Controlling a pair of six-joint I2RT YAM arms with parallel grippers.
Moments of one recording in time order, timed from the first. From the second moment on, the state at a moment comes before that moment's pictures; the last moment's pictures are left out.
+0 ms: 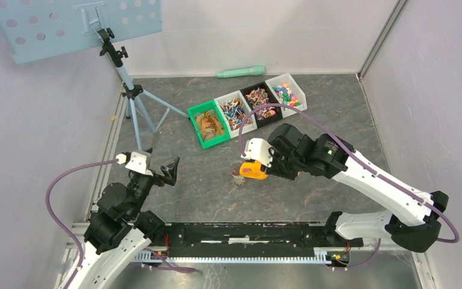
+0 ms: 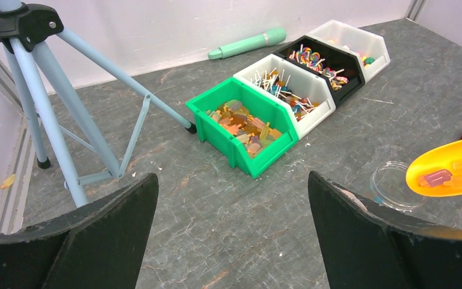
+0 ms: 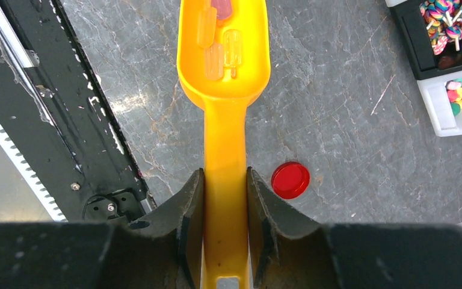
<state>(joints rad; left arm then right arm) -0.62 0.12 0.58 -0.44 -0.31 0.04 0.99 1.20 1.37 -1.19 0.05 -0.39</state>
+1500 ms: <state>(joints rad) -0.62 0.12 0.58 -0.44 -0.31 0.04 1.00 1.23 1.41 -1.20 0.09 -0.36</state>
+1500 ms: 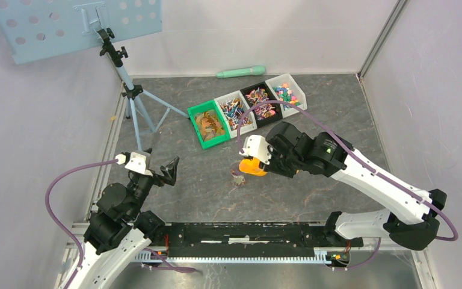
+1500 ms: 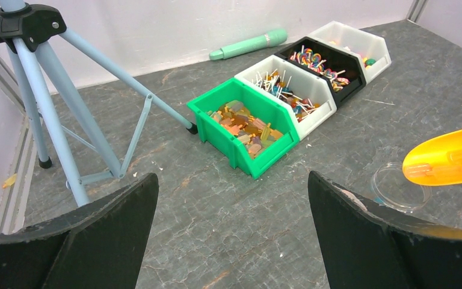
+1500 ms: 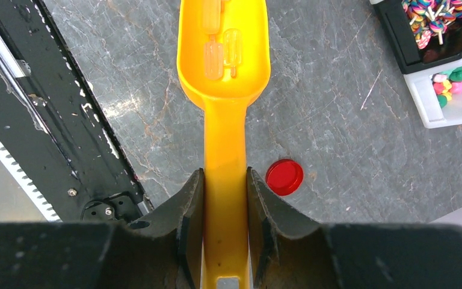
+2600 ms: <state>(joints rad) -0.62 0.11 0.58 -0.44 -0.31 0.04 1.02 1.23 1.38 -1.18 0.09 -0.31</state>
